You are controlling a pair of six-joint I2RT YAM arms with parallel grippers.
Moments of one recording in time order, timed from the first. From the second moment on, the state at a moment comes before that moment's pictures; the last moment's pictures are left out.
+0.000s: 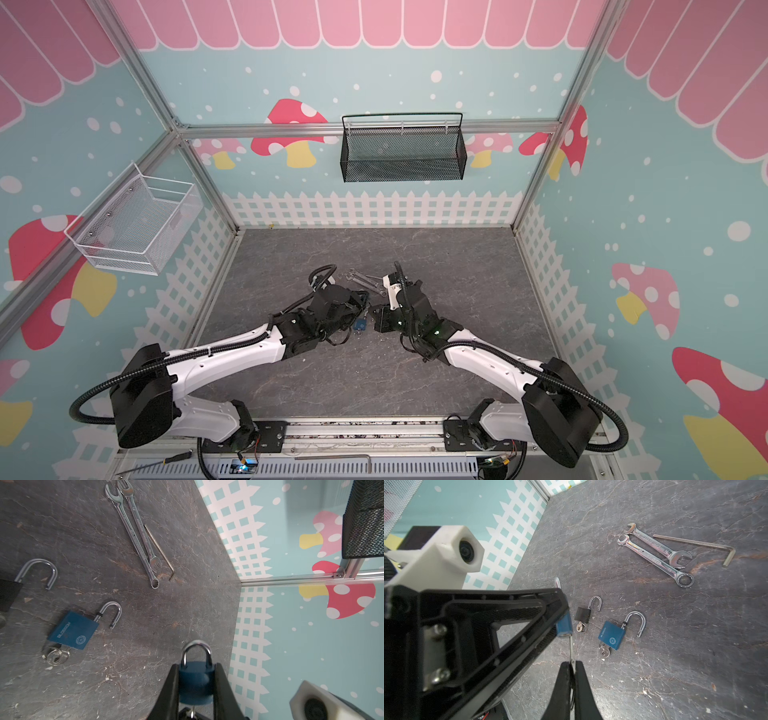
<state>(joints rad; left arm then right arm) -0.88 1.41 0.92 -0.05 -0.30 -1.45 0.73 1.27 0.72 0.07 -0.18 0.63</state>
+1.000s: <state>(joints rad) -0.90 1.38 0.94 -0.07 -0.36 -1.42 0.73 1.24 0.72 0.11 -0.20 0.57</state>
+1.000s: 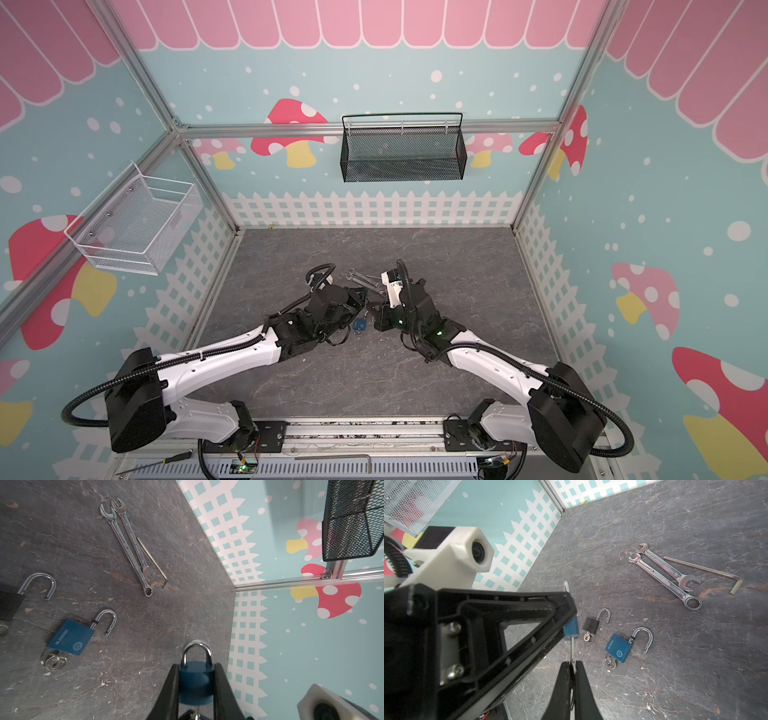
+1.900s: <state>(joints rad) -0.94 1.38 0.95 -0.08 -0.43 -1.43 0.74 1.22 0.73 0.10 -0.15 0.62</state>
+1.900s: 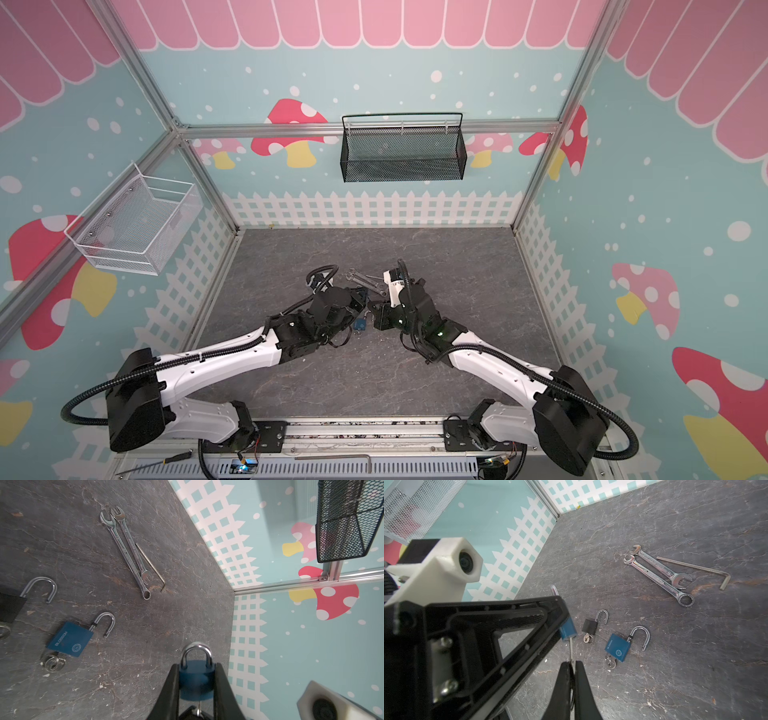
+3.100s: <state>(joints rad) -0.92 1.36 0.97 -0.10 -0.45 -1.32 0.74 1.27 0.84 0.00 -0.21 0.61</state>
